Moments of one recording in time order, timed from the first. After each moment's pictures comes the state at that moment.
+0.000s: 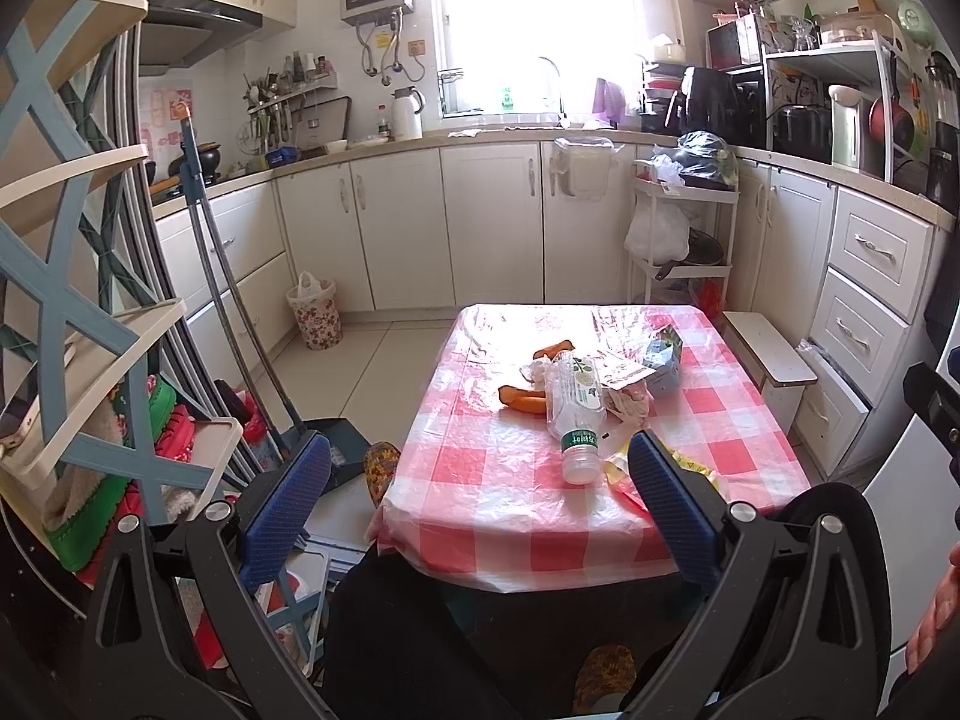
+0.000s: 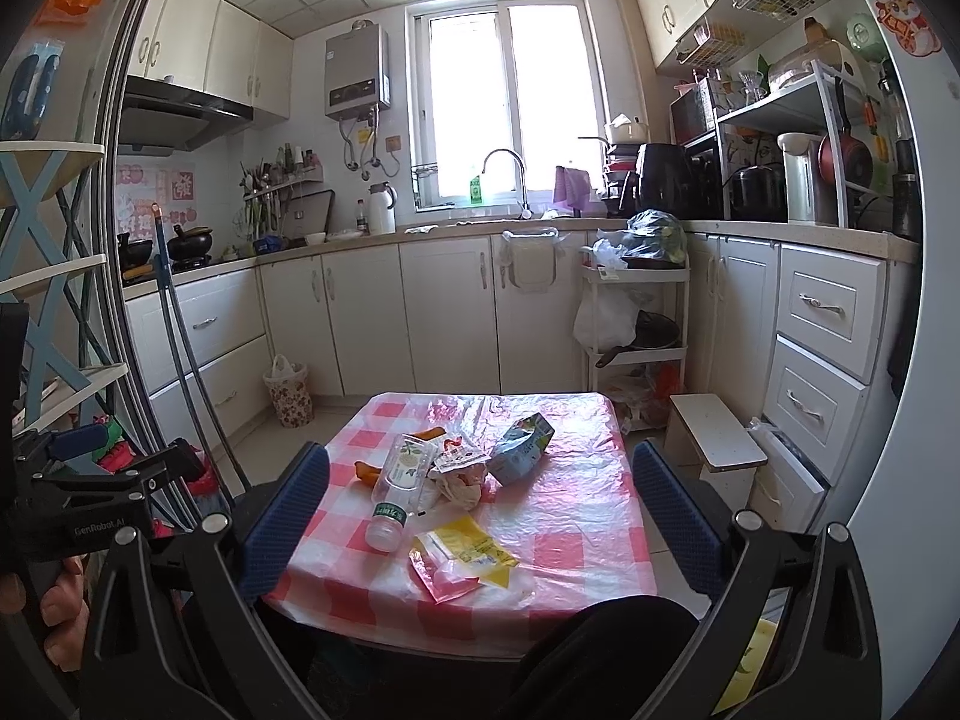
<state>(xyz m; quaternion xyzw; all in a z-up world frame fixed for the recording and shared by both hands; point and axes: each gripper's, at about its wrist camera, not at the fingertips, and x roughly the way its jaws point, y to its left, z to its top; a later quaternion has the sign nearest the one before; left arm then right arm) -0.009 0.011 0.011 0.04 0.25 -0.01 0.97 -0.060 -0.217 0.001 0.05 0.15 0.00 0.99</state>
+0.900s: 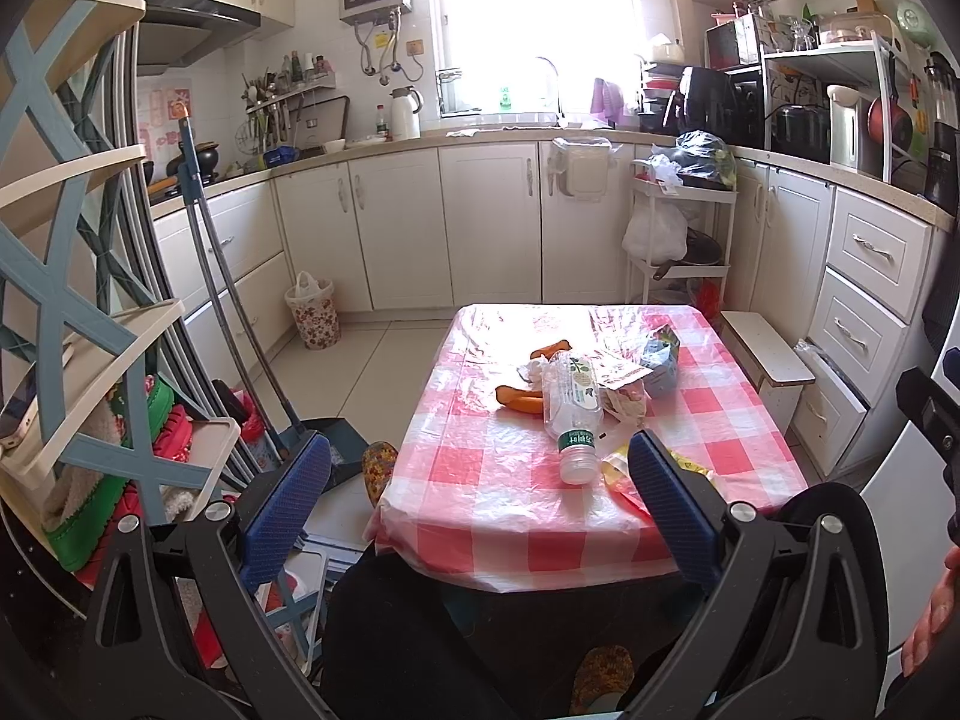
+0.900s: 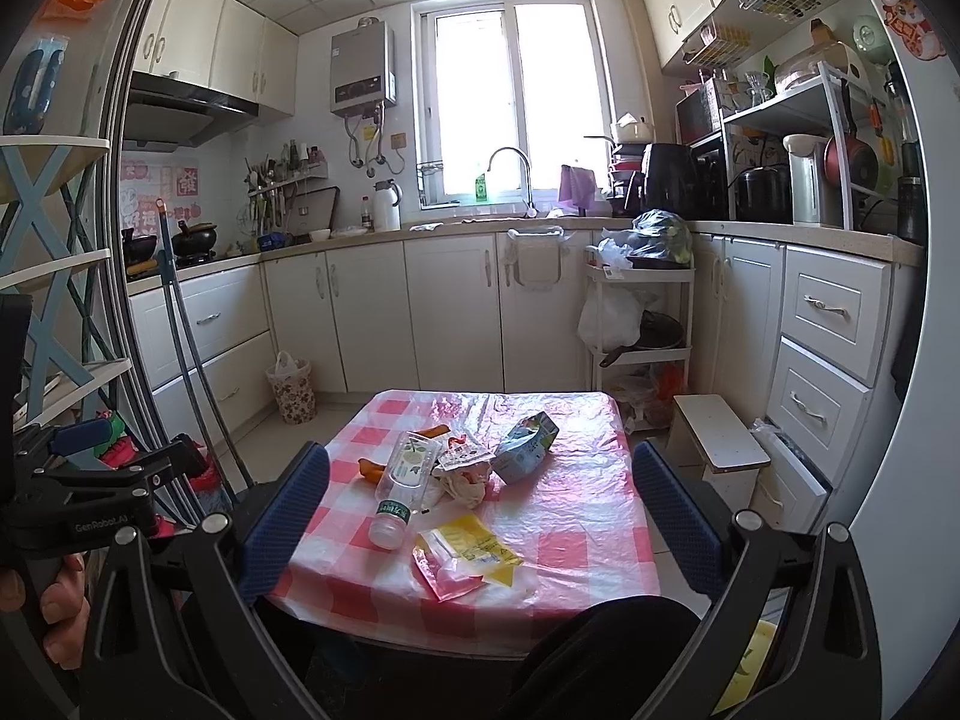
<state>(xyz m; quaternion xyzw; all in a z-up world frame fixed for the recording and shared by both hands) -0.009 0.011 0.011 0.04 0.25 -0.01 0.97 -0.058 -0.211 0.001 0.04 0.15 0.00 0.99</state>
